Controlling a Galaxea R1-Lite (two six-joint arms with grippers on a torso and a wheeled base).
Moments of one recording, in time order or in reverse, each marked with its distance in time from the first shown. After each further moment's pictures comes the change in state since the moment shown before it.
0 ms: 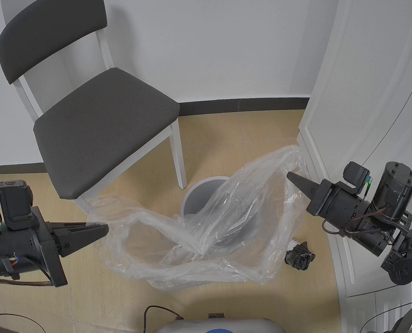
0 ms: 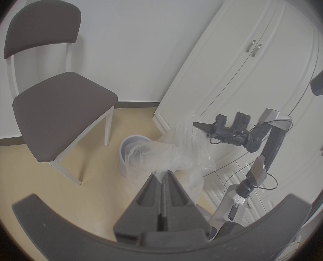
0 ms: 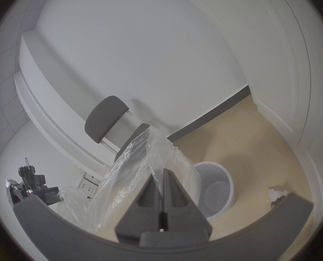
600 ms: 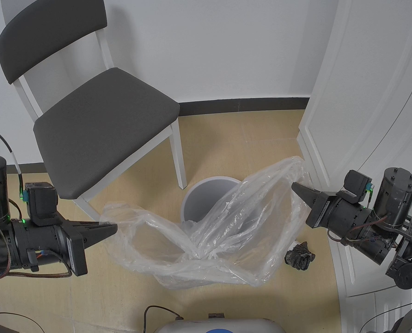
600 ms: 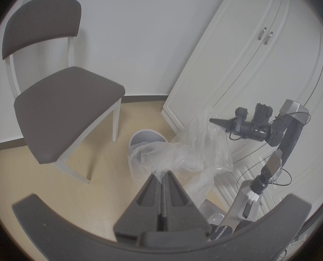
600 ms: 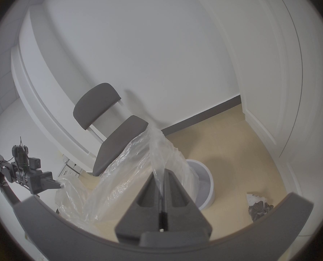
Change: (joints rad) left arm 0.067 0.128 0.006 -0.026 0.016 0.063; right arm 0.045 -0.050 0.016 0.121 -0.129 -0.134
